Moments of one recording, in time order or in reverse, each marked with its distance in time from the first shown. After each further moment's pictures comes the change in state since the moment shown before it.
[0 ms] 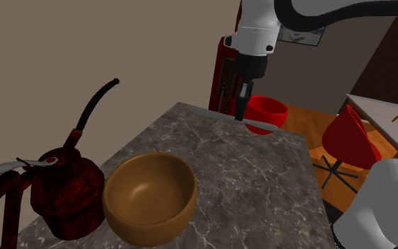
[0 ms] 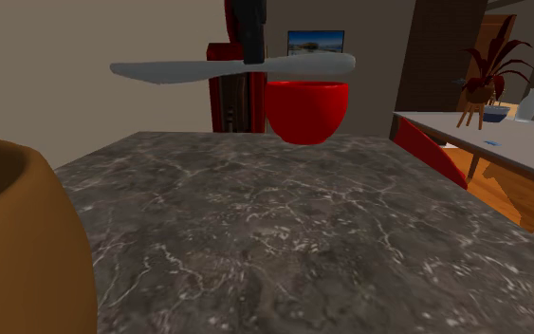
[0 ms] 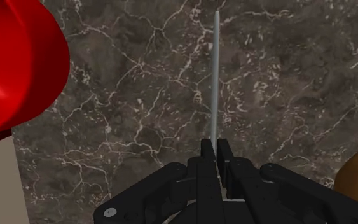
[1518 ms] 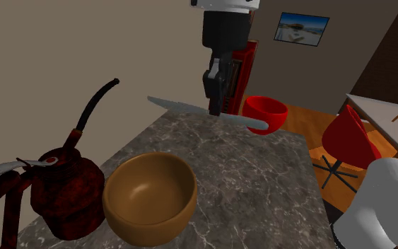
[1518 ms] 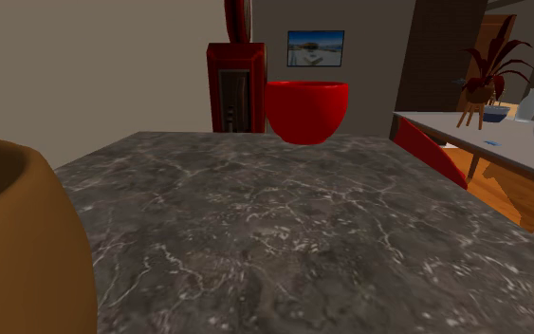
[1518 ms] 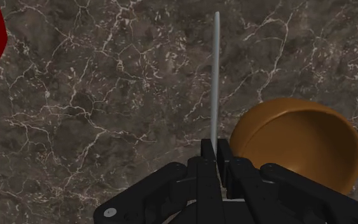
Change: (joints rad) arm 0.080 0.195 0.193 0.377 0.021 -0.173 0.291
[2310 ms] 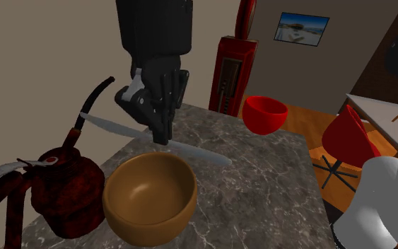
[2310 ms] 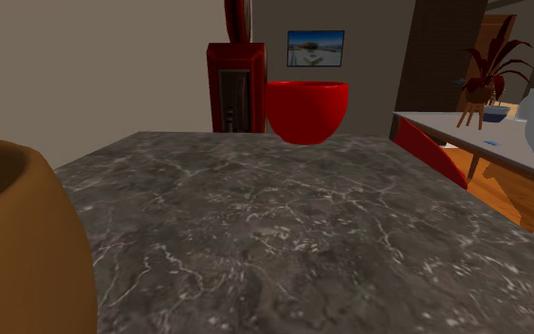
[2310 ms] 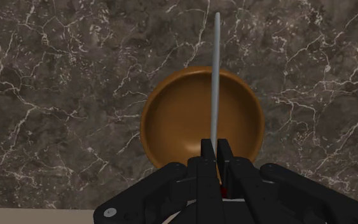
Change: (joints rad) arm 0.134 0.318 0.180 0.341 -0.115 -0.046 0.313
